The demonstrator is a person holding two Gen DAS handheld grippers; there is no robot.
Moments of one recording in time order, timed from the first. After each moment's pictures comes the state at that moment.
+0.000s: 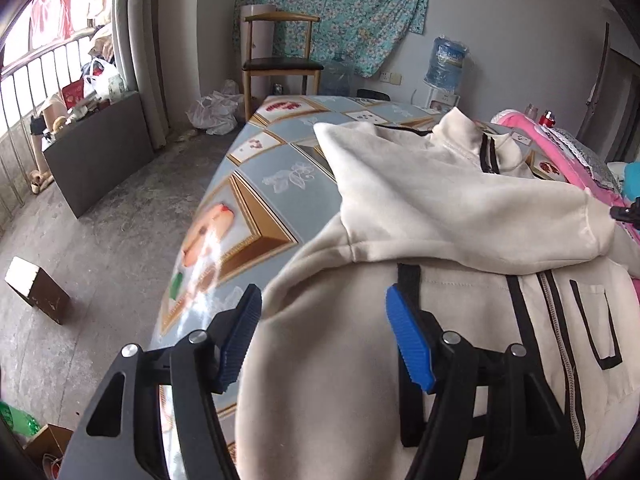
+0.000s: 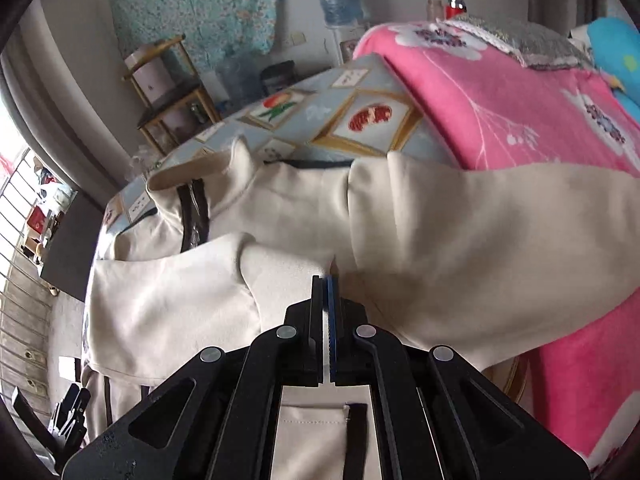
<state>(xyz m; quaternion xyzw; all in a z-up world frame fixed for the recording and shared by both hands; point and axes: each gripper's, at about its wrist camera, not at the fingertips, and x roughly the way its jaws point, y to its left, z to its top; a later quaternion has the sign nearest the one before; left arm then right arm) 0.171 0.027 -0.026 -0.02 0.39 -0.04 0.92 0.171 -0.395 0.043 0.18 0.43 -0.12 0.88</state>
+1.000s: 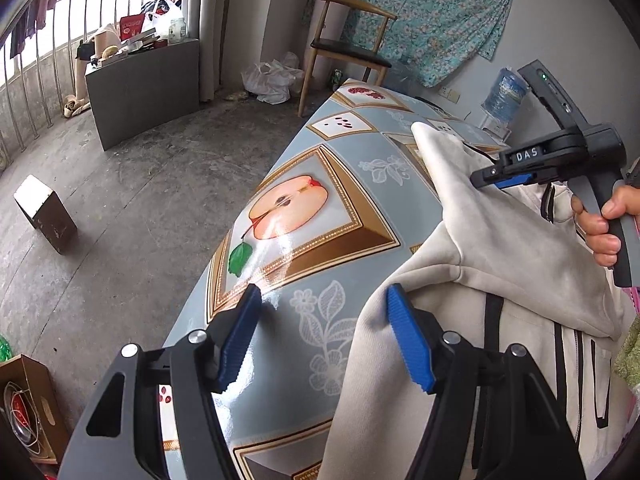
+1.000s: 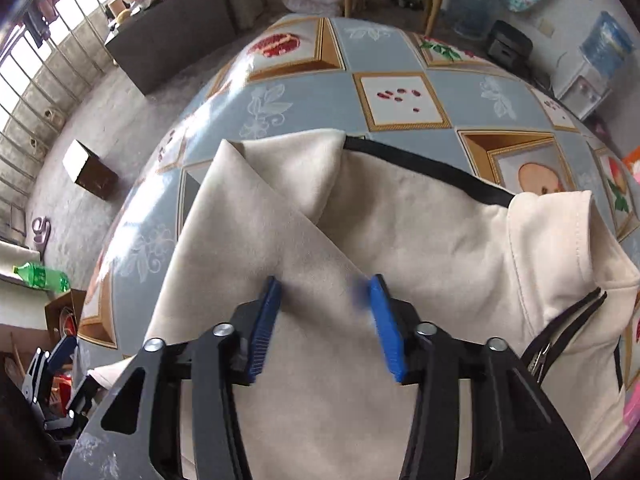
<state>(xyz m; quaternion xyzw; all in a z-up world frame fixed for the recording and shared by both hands) 0.182 0.086 -0.050 -0.13 0.41 0.02 0.90 0.376 -0.106 -0.017 -0.11 0.59 0.15 0.79</state>
